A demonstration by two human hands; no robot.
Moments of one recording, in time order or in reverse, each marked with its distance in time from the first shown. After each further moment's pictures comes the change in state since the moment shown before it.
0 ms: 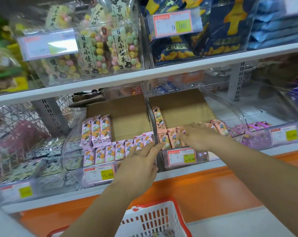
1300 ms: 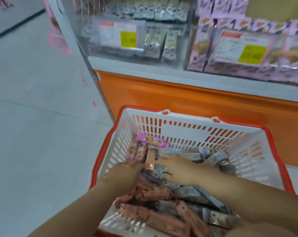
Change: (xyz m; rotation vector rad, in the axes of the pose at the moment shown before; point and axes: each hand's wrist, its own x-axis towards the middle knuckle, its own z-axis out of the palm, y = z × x) left_hand -0.294 -0.148 0.233 -0.194 -0.676 -0.285; right_hand -0.081 -0.216 0.336 -0.043 -0.728 -0.691
